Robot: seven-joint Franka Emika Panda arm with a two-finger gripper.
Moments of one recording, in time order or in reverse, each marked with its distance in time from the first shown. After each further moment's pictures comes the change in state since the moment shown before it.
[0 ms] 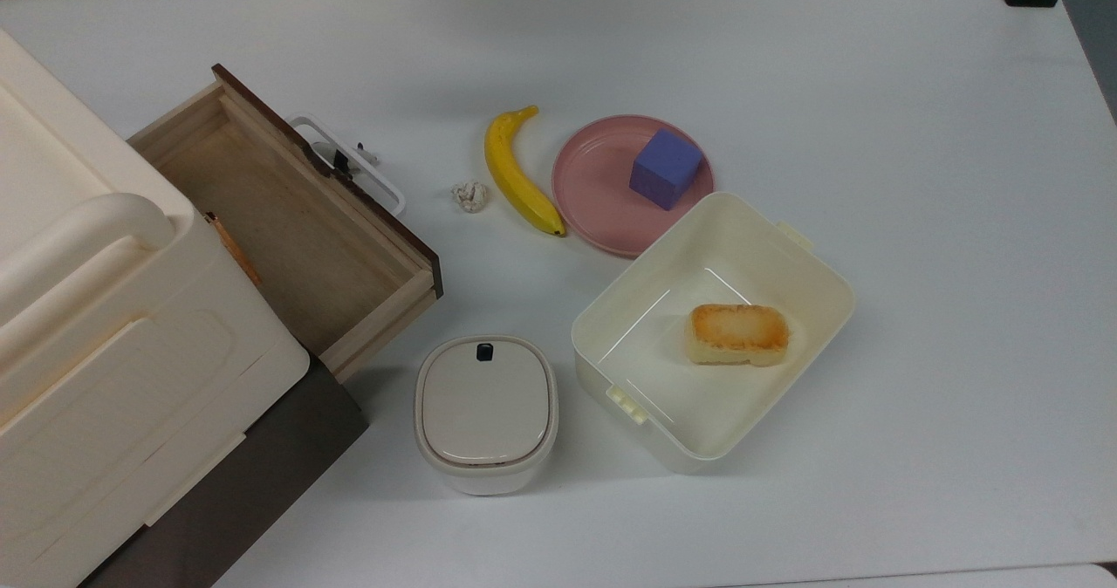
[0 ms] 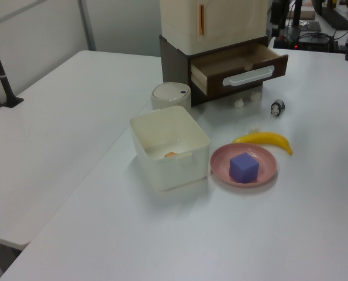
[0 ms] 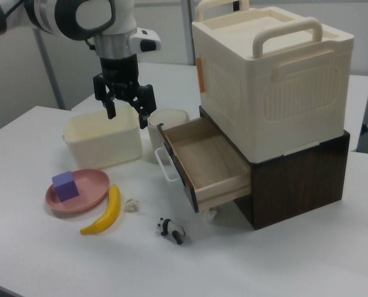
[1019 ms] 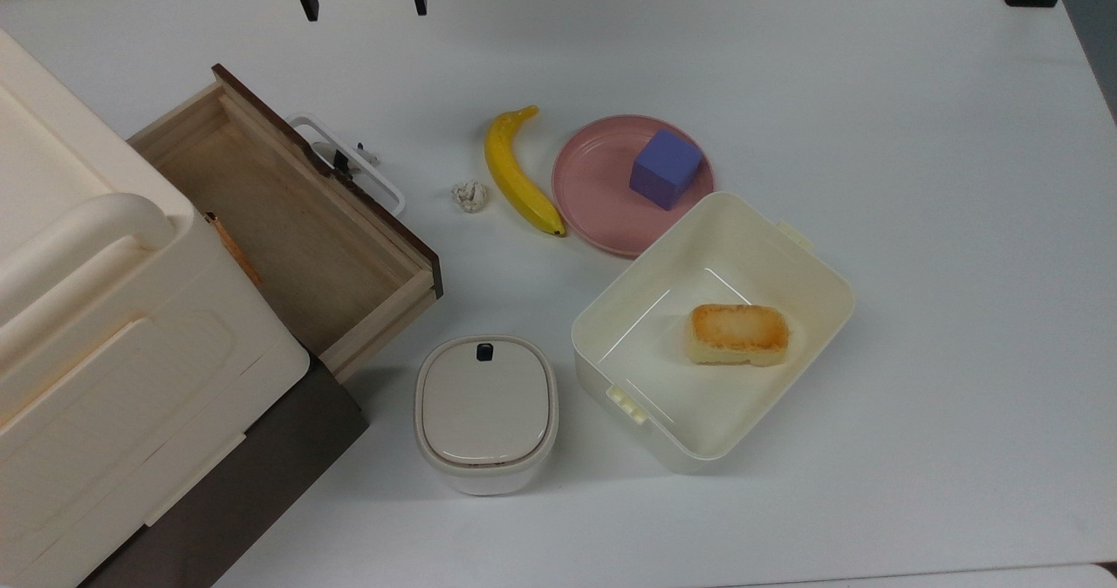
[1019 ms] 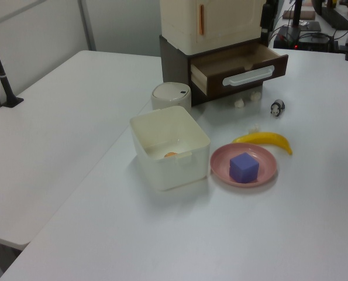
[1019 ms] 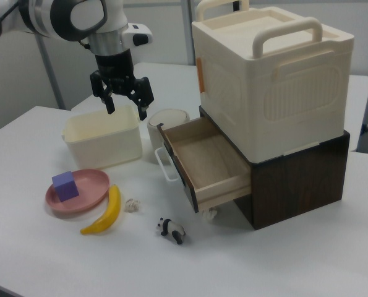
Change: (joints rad) arm 0.014 0.015 0.055 -0.003 -0.035 0.096 -0.005
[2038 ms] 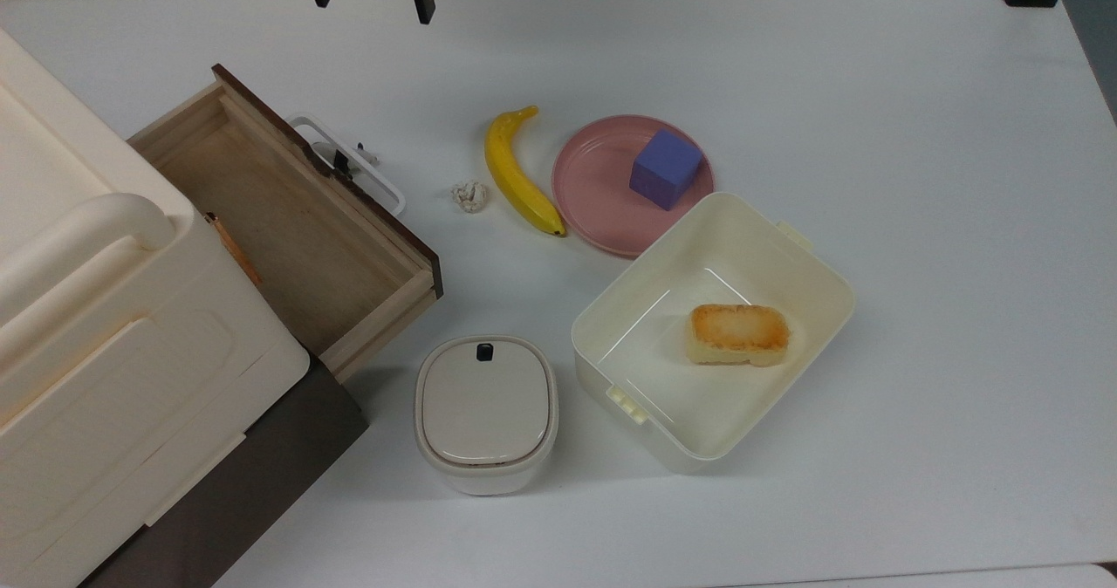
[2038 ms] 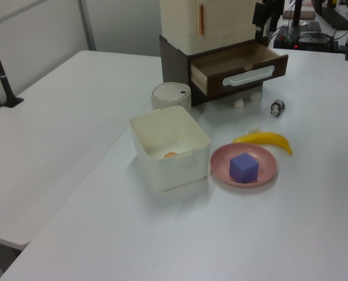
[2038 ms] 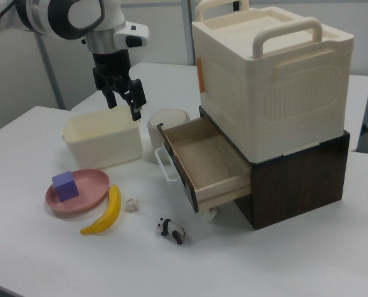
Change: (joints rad) arm 0.003 -0.004 0.005 0.004 0.013 0.000 0.304
